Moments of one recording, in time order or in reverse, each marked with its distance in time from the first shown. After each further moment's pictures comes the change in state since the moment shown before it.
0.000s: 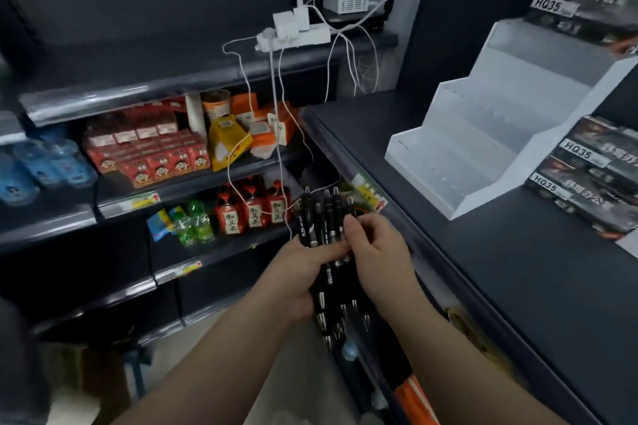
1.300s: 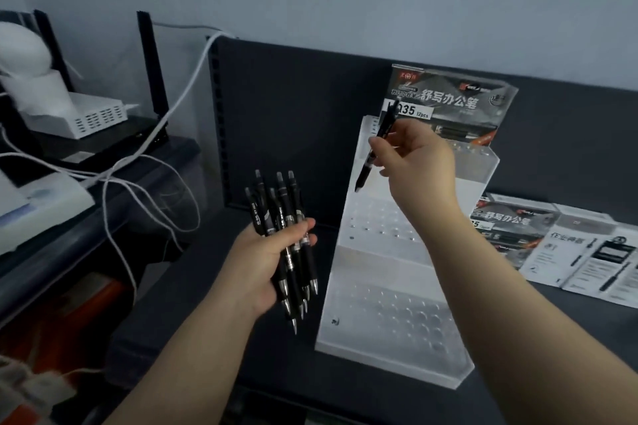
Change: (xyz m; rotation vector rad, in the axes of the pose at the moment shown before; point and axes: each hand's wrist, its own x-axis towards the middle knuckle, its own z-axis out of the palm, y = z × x) left_hand 0.334 0.181 0.106 0.300 -0.561 -0.036; right_hand 0.295 -0.095 -0.145 -0.326 1.049 -0.184
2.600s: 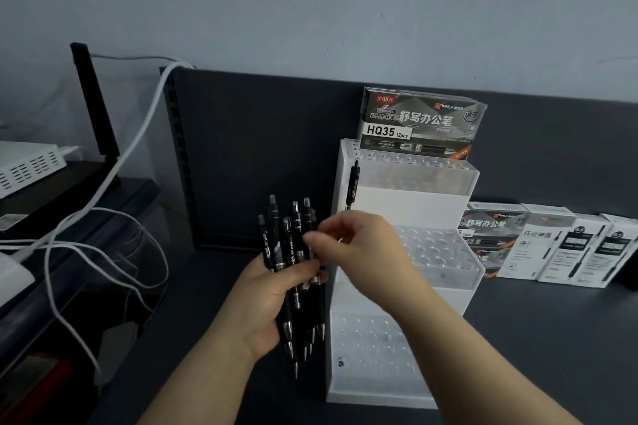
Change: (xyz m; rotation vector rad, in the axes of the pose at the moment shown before) left_hand 0.025 0.009 -0.005 0.015 -0.294 -0.072; right_hand -0.050 -0.005 0.038 -0.106 -0.259 0.216
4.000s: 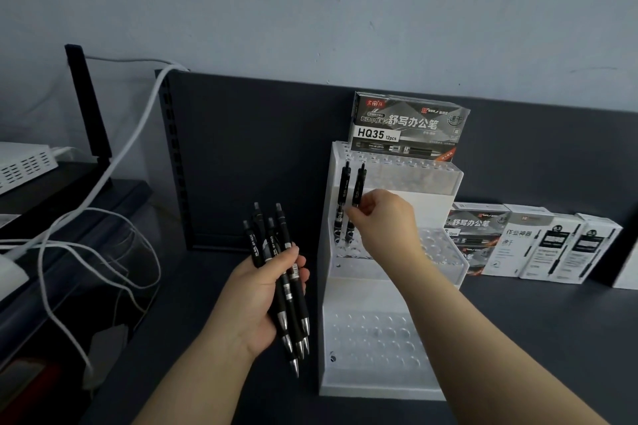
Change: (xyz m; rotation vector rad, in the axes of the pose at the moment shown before) left_hand -0.001 -0.002 0.000 -0.120 0.126 -0.047; right_hand 0.040 0.032 -0.023 -0.355 0.302 0.043
